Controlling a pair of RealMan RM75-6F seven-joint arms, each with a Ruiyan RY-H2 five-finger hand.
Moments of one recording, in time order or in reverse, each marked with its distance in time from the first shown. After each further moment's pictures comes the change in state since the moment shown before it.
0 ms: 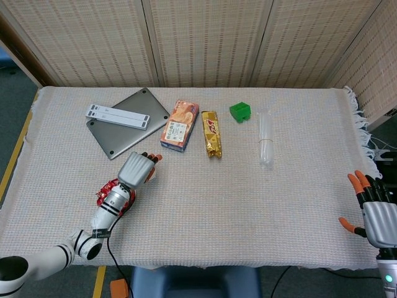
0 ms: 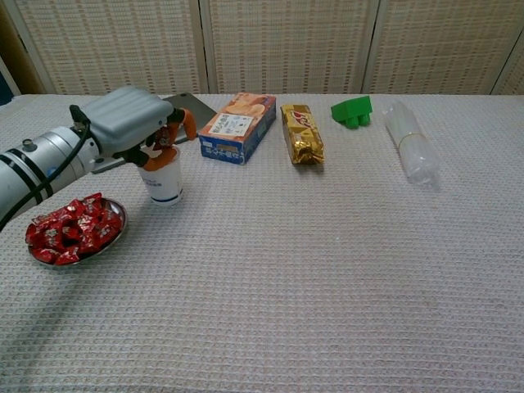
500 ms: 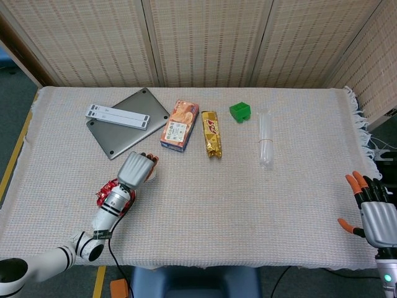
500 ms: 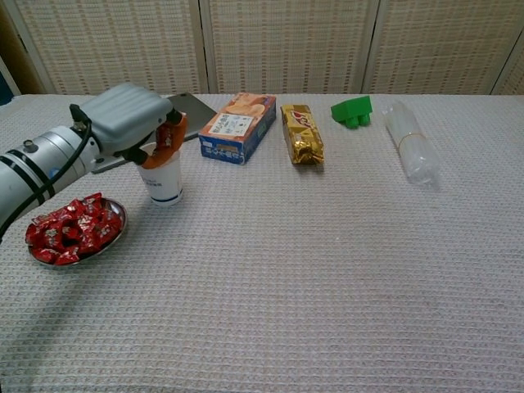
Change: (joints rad) left arm 0.016 -0.020 -0.027 -0.004 0.005 0.013 0.065; right arm 0.006 0.006 -0.005 -0.005 0.005 -0.019 -0.003
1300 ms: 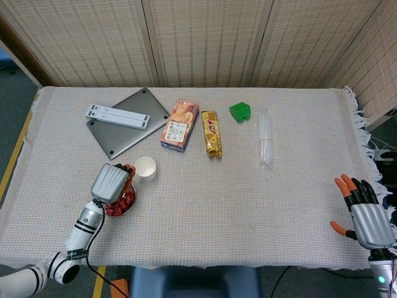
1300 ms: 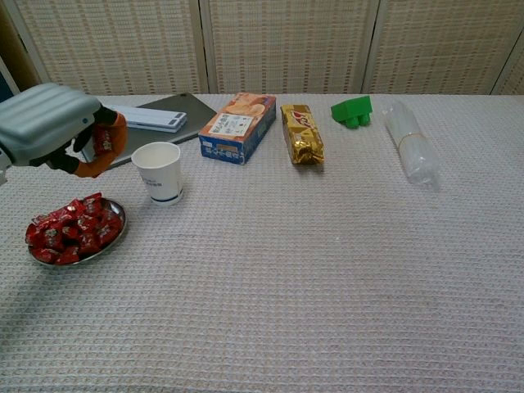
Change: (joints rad) left arm 0.177 0.163 0.031 -0.241 0.052 0.116 -0.007; right arm 0.011 -0.013 -0.023 0.006 -0.049 -0.013 -0.005
